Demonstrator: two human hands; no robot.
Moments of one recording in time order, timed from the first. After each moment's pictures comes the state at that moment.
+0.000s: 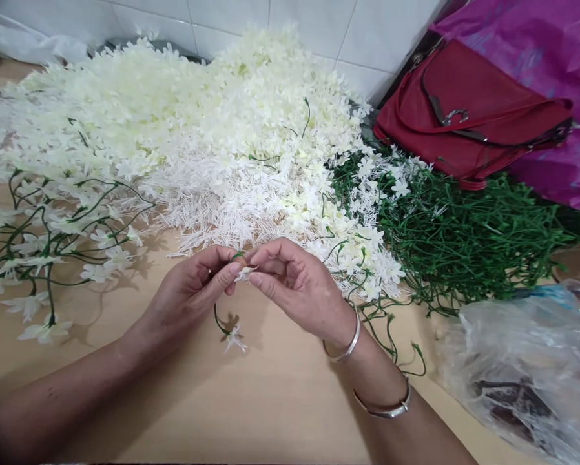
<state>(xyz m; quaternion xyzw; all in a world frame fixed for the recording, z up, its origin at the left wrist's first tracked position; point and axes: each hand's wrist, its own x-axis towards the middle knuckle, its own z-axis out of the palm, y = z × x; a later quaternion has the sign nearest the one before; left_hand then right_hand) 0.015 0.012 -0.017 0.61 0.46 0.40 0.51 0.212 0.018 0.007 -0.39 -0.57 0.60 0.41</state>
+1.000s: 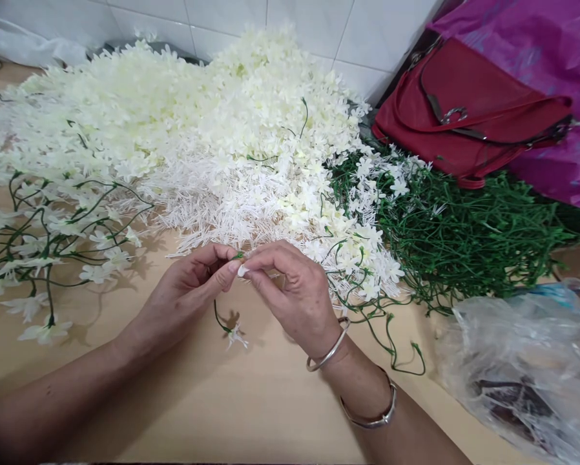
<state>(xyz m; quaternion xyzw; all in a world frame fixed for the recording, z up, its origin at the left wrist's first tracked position) 0.018 0.014 0.002 0.55 0.44 0.42 0.57 0.200 0.011 0.000 -0.44 -0.67 0.35 0.48</state>
